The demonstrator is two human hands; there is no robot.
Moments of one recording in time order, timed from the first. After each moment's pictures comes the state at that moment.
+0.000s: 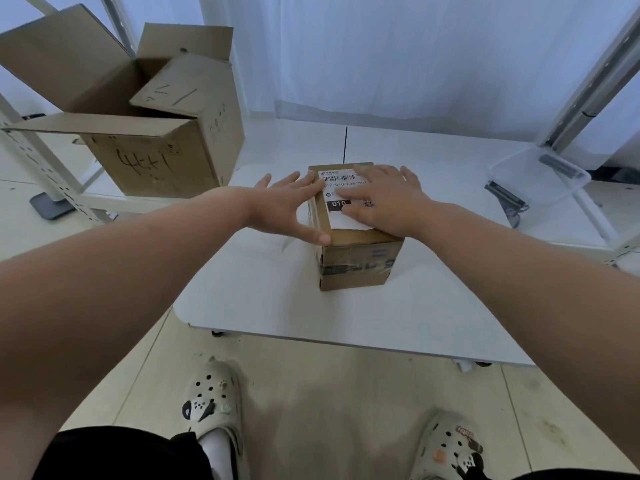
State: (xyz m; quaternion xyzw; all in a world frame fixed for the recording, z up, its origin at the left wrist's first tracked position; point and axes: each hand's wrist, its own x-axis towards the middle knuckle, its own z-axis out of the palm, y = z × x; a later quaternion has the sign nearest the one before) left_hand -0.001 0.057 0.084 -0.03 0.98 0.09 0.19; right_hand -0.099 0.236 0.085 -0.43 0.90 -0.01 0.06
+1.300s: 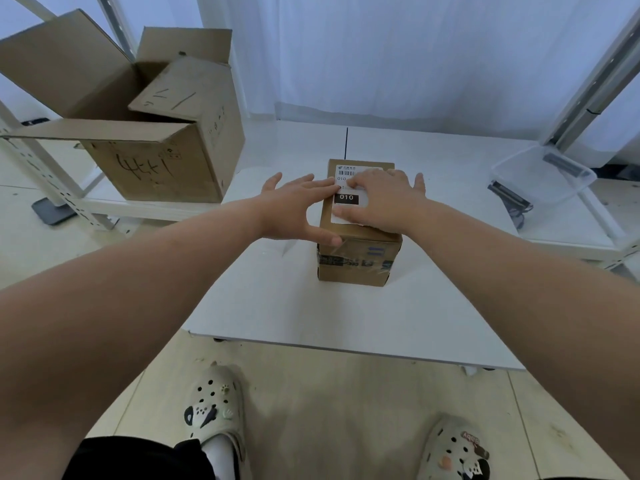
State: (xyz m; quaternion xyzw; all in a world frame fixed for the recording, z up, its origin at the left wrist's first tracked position) left_hand -0.013 0.066 0.074 -0.01 0.99 0.10 0.09; right_hand -0.099 0.224 0.086 -0.34 0.93 -0.07 0.08
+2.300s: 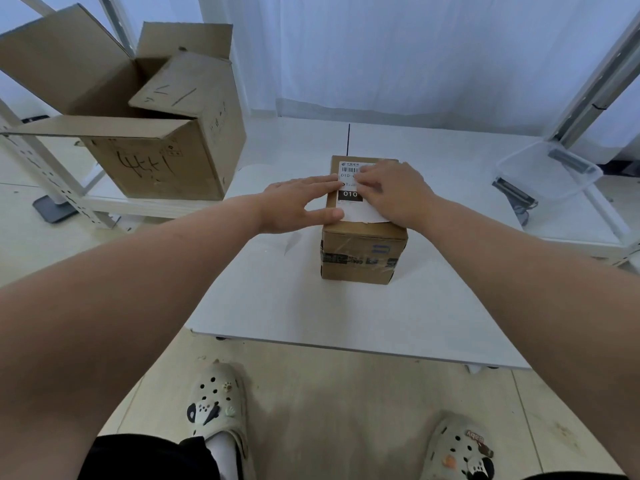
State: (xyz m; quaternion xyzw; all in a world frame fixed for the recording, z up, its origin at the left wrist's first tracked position) left_hand -0.012 0.062 0.076 -0.02 0.98 0.18 0.10; right_hand -0.117 0.228 0.077 -0.41 0.90 -0.13 0.02
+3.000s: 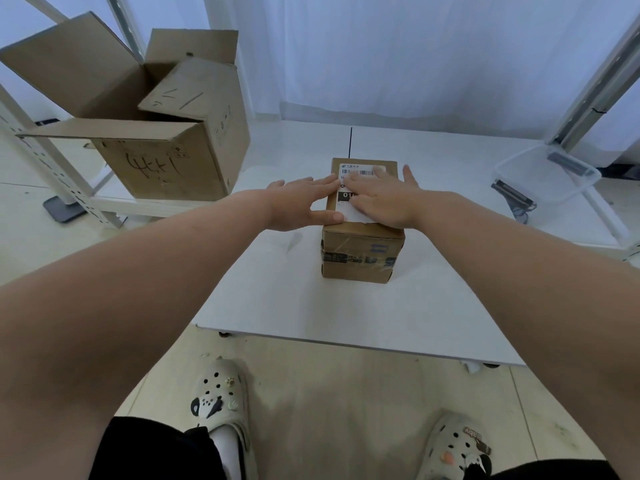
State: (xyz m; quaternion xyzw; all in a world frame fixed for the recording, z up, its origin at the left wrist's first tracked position) left_hand -0.013 0.066 0.081 -0.03 0.98 0.11 0.14; right_hand -0.105 0.225 0.083 -0.41 0.90 -0.01 0.16
